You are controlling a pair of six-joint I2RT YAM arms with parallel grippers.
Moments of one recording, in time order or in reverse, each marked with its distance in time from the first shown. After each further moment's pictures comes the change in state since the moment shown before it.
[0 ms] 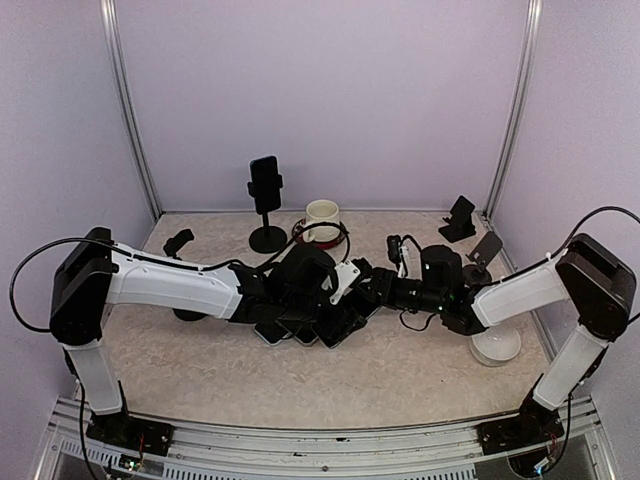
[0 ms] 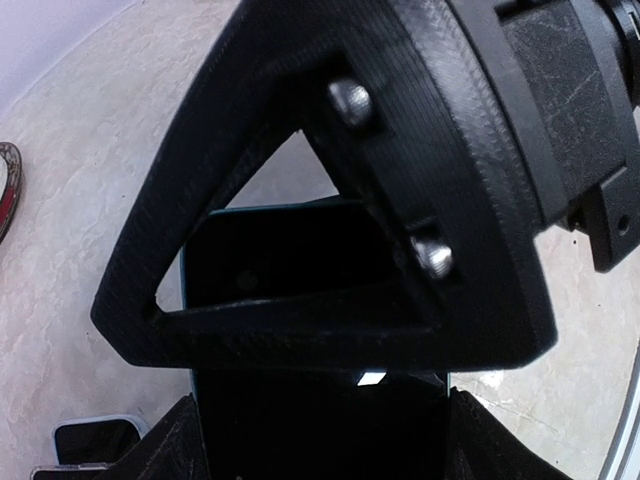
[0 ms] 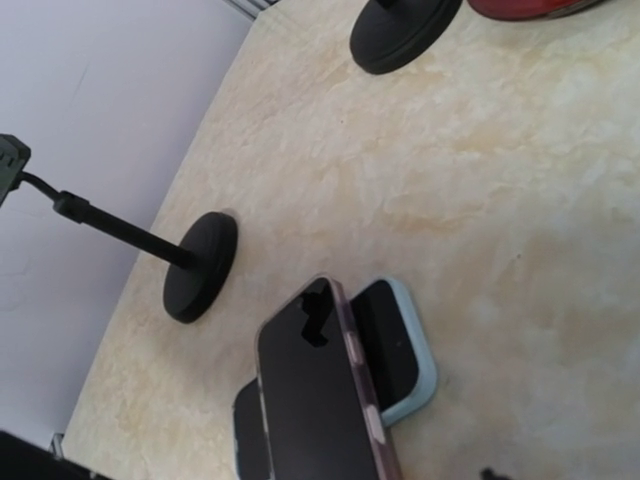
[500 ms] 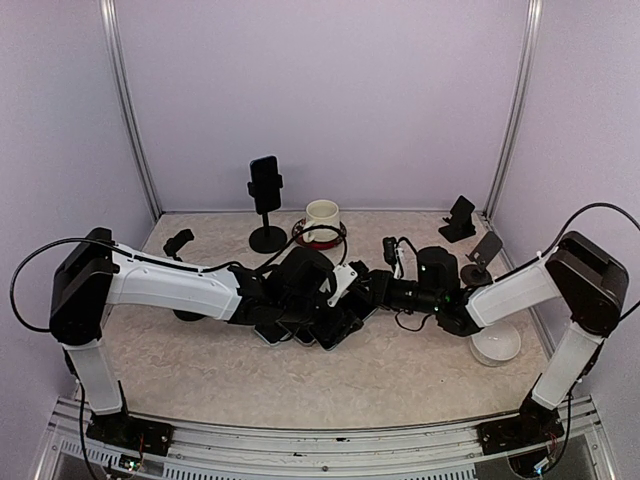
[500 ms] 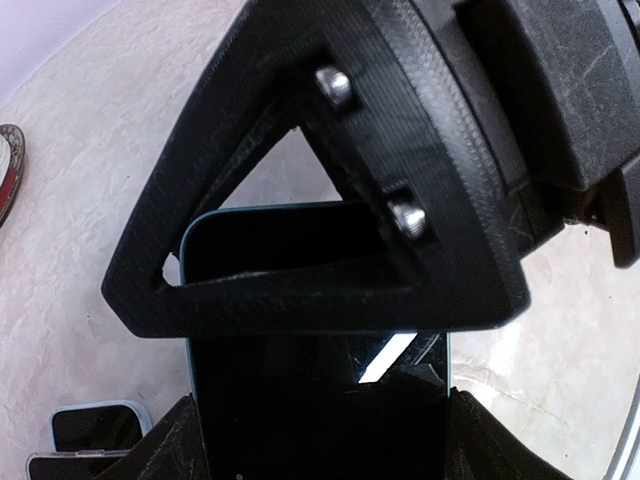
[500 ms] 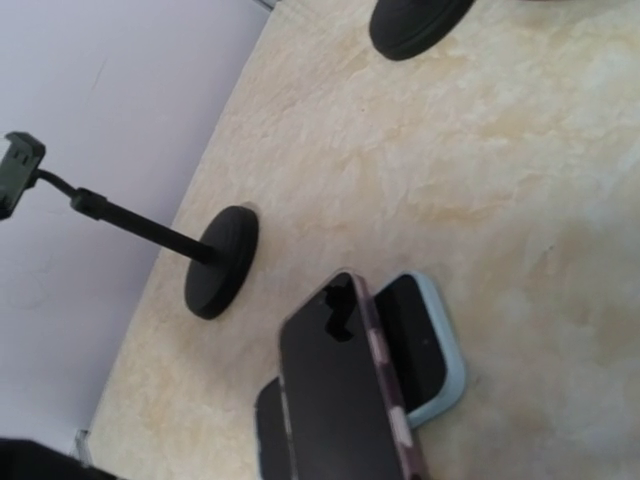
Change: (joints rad) left arm 0.002 -0.001 -0.019 -0.006 -0.015 -0.011; right arm 0.007 0.051 0.017 0.051 -0.029 0.045
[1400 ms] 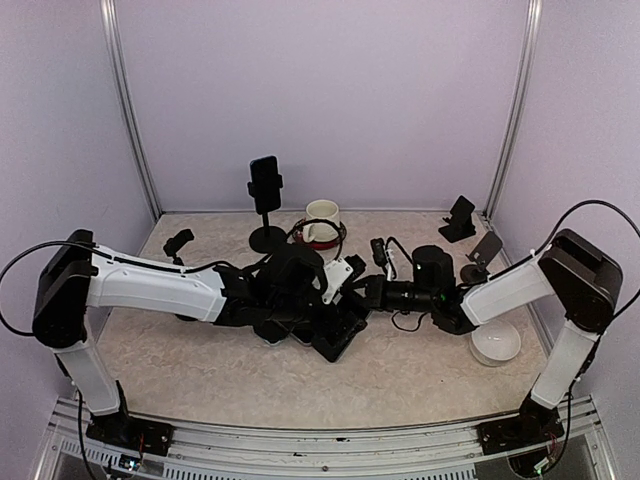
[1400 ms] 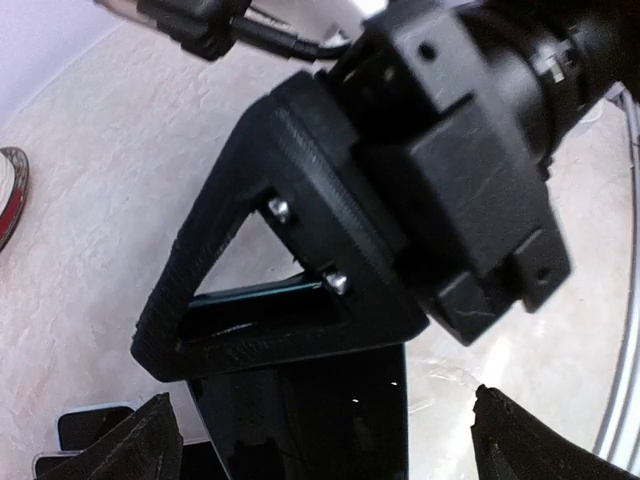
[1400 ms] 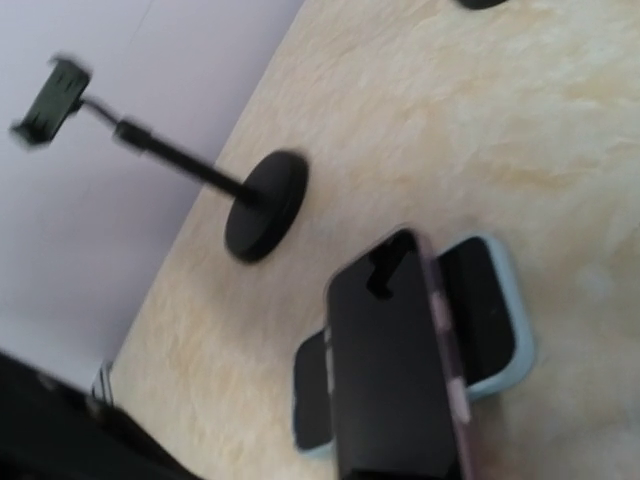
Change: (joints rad) left arm -0.005 -0.064 -0.052 0.039 0.011 0.006; right arm 0.001 0.051 0.032 0.033 -0.119 -0.032
